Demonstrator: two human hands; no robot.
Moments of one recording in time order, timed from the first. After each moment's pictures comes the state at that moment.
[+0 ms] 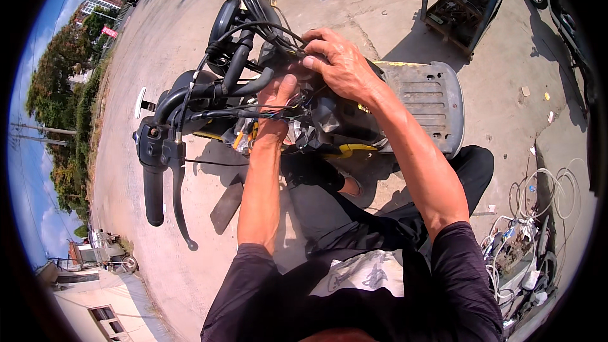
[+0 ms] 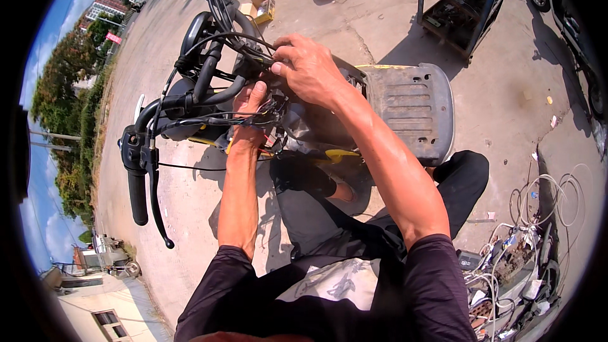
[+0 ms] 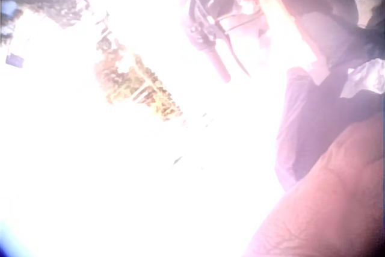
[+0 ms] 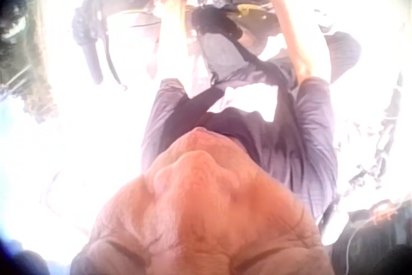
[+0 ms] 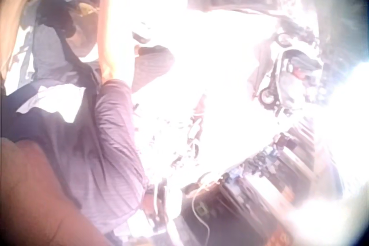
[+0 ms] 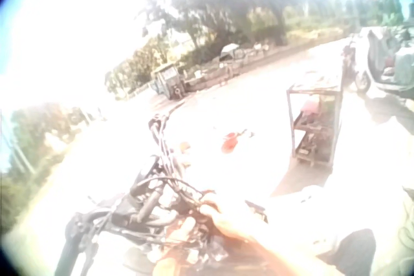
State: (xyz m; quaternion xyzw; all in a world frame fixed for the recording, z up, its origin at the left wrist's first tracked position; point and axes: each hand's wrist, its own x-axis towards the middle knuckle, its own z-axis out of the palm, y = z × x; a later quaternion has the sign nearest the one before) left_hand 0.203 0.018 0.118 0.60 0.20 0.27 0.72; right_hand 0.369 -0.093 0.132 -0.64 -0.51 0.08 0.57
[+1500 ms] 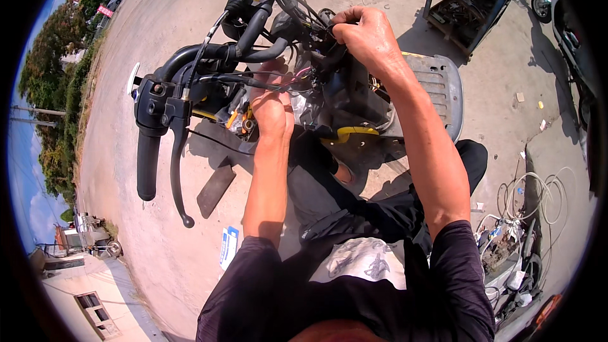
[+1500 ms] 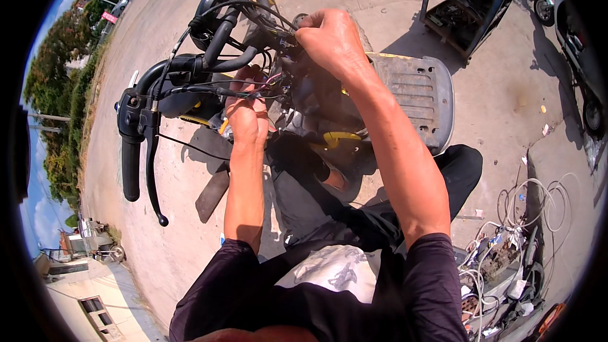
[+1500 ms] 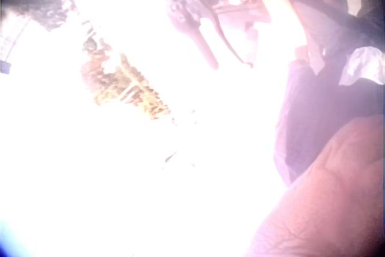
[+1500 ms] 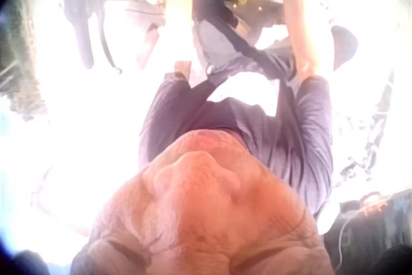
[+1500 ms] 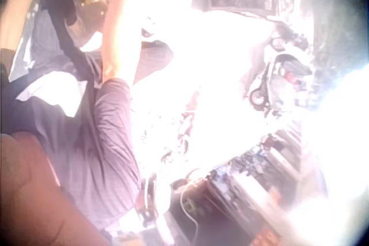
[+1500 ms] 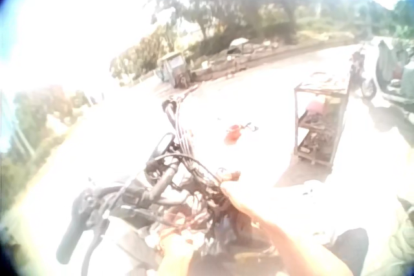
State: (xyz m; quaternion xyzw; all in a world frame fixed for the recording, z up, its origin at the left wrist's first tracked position) left_hand 0.167 0.005 0.087 0.44 0.17 0.47 0.75; right_hand 0.365 -0.107 0.169 -0.71 -0.29 0.22 0.60
